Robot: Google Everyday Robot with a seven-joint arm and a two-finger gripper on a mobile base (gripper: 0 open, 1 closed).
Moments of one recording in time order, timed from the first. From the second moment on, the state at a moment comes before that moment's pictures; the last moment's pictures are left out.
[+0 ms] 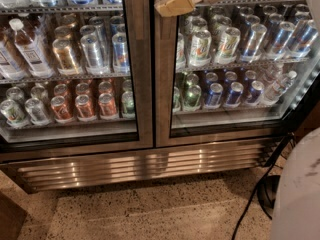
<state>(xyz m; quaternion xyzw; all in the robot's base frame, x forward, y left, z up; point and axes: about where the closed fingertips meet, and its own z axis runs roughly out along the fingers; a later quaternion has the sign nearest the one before) 0.655 -0.017 1.036 -0.65 0.56 0.21 0.46</state>
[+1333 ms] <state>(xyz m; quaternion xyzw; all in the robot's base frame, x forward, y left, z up) 0.653 -0.017 1.035 -0.67 0.54 0.17 0.48</state>
